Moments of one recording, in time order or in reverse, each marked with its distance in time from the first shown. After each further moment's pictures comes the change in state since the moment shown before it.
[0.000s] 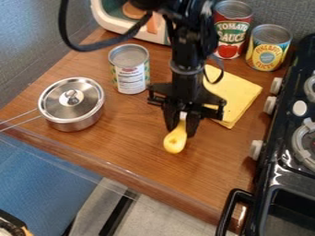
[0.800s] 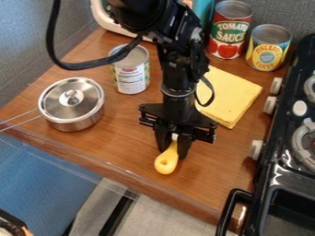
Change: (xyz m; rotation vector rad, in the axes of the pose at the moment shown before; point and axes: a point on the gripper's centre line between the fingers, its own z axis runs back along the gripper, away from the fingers) arm -0.026 0.002 -0.013 -0.016 0.050 -0.018
